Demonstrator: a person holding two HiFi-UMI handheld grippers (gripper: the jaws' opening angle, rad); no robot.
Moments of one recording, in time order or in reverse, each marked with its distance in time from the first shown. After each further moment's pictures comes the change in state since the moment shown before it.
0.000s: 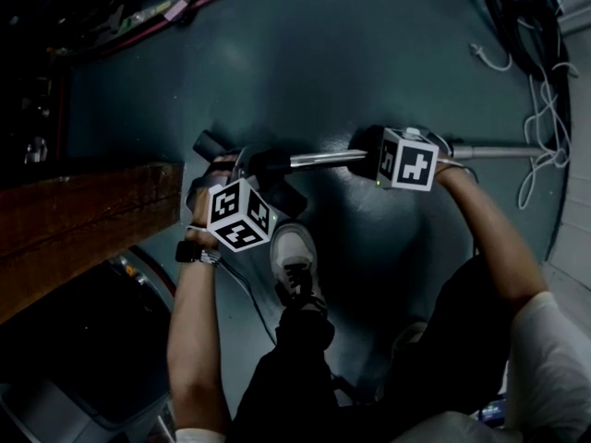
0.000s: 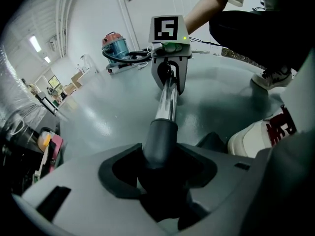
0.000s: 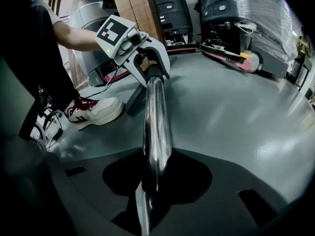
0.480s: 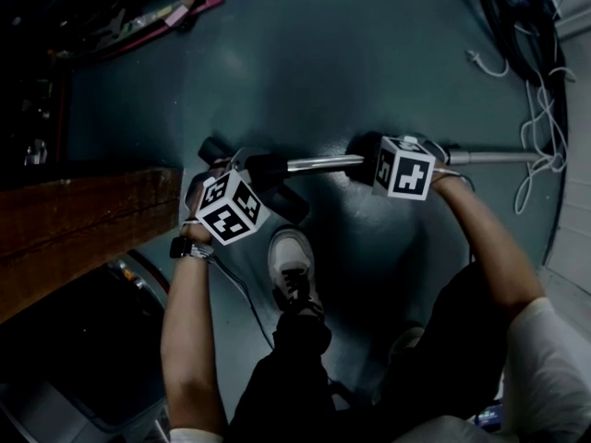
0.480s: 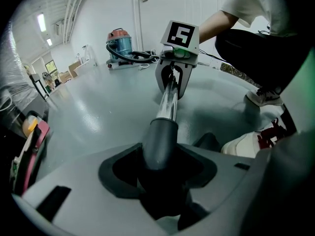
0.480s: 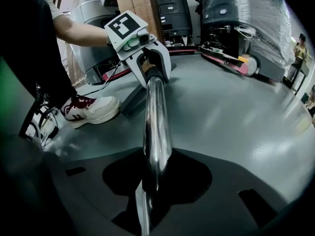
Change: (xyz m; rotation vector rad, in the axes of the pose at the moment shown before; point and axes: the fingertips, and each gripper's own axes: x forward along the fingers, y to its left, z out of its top) left arm 0.005 -0.001 -0.002 -0.125 -0.055 -0.139; right arm -0.001 -0.005 0.002 -0.017 -0.005 -0.050
